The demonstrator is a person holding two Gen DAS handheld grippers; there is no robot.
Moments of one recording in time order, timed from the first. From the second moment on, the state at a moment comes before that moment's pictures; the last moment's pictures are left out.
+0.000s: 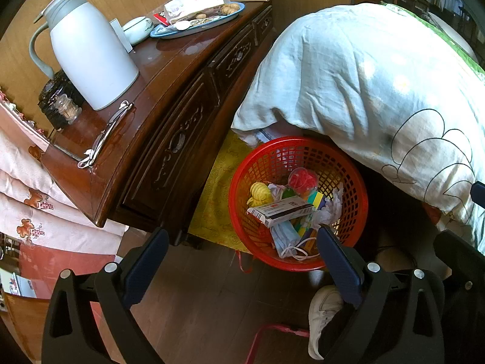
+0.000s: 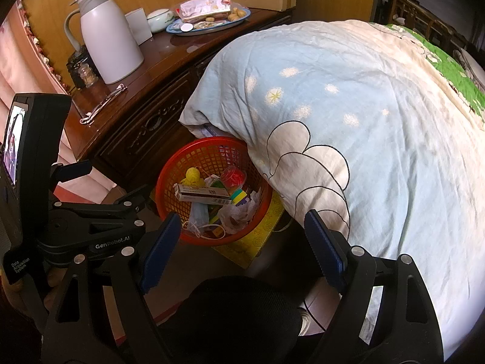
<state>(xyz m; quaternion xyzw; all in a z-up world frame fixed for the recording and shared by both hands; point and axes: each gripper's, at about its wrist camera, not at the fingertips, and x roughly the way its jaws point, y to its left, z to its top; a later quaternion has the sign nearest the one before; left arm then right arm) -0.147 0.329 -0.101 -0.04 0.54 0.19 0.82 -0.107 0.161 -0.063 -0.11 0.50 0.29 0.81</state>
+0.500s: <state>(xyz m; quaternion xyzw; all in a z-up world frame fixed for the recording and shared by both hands) -0.147 0.327 -0.102 -0.04 0.54 0.19 0.82 -0.106 0.160 -0.063 -0.11 0.50 0.29 0.81</state>
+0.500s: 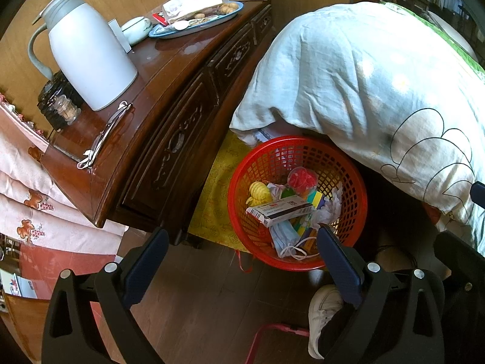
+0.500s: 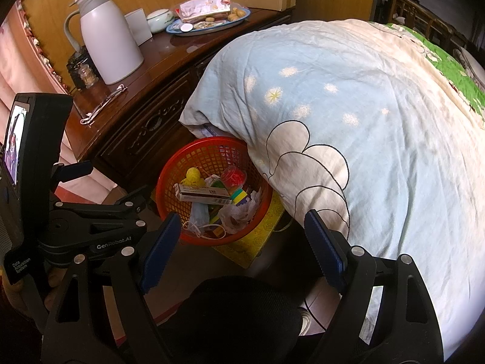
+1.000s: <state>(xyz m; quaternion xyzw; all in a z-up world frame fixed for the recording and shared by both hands) -0.146 0.323 -0.096 -0.03 0.54 0.19 0.82 -0.108 0.158 -0.057 -0.11 0.49 0.29 0.81</state>
